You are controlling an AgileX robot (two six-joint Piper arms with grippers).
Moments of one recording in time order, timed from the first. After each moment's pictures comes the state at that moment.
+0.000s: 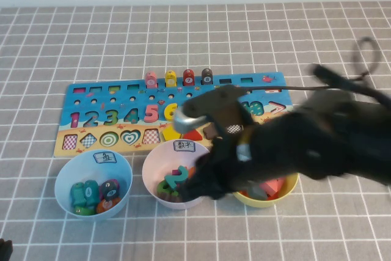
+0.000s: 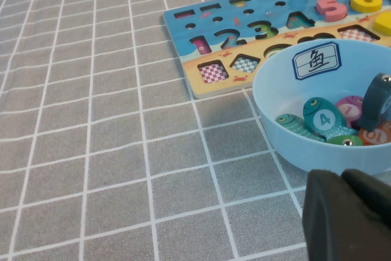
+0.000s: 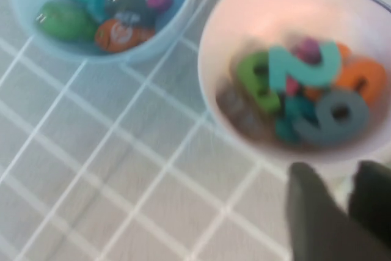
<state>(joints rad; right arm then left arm) 0.87 1.63 -1.16 0.14 0.55 0.17 -0.16 -0.01 0.03 -0.03 0.37 0.12</state>
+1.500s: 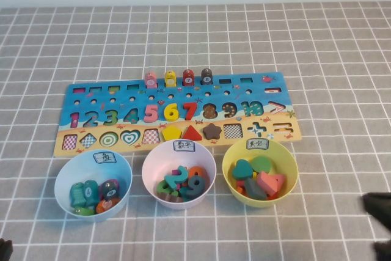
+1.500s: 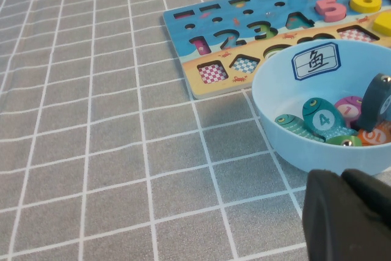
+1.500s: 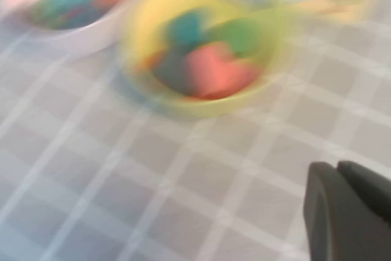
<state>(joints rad) 0.54 0.81 -0.44 0.16 0.40 -0.08 -0.16 -0.01 0.03 -0.03 0.37 0.12</state>
